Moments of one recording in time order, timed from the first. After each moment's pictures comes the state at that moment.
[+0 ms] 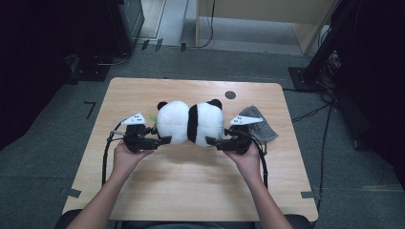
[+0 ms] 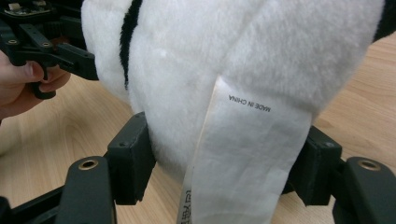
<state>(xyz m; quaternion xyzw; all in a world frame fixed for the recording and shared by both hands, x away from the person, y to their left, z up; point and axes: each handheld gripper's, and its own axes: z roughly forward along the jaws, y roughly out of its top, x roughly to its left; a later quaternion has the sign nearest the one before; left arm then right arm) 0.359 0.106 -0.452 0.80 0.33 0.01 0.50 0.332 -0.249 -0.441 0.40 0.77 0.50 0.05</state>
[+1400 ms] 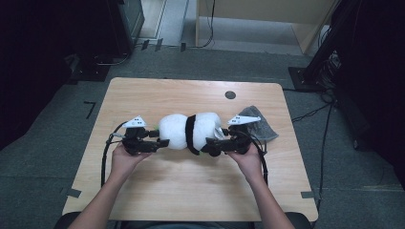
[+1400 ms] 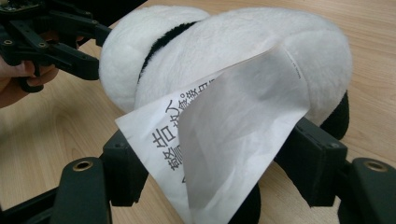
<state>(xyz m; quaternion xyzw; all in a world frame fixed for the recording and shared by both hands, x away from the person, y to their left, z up) 0.355 0.110 -0.459 0.81 0.34 0.02 0.47 0.333 -0.247 -0.439 0.41 0.78 0.47 0.05</state>
